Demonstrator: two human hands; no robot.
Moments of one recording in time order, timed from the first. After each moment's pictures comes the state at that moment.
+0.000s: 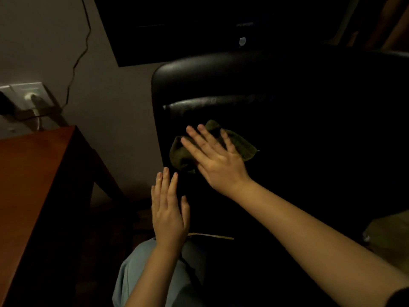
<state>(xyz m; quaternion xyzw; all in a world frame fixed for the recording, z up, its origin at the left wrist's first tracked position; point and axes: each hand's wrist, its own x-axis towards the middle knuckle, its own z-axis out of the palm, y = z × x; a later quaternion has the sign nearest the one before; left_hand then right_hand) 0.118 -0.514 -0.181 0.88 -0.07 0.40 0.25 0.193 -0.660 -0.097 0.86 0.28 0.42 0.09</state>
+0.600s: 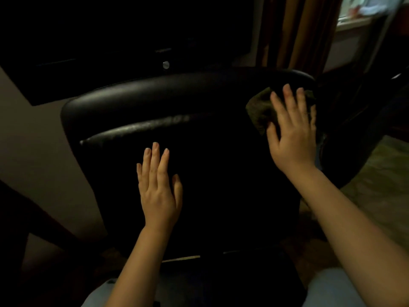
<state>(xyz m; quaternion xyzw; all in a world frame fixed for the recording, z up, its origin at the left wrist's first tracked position) 0.173 -0.634 -0.107 0.83 -0.19 0.45 0.25 0.159 -0.913 -0.034 0.88 -0.03 0.46 -0.12</state>
